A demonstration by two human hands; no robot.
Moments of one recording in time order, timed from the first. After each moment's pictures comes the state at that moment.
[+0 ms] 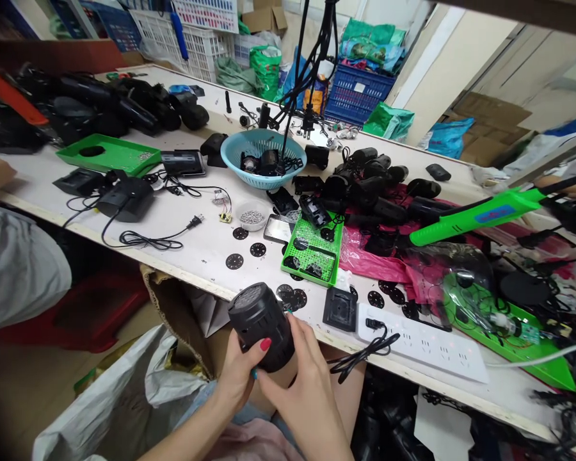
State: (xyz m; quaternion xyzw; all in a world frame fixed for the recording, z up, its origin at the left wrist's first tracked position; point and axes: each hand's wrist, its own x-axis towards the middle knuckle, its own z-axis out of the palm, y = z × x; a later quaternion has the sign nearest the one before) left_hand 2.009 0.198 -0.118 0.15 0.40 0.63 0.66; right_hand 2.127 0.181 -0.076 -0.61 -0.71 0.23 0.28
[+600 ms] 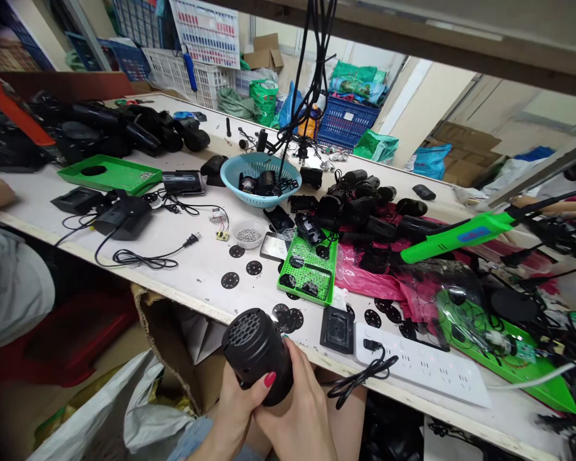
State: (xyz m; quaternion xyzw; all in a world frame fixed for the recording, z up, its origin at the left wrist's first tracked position) left_hand 2.020 0.195 -0.119 0.17 0.42 0.66 0.60; right_hand 2.125 0.182 -0.099 -0.62 -0.70 0.16 0.32
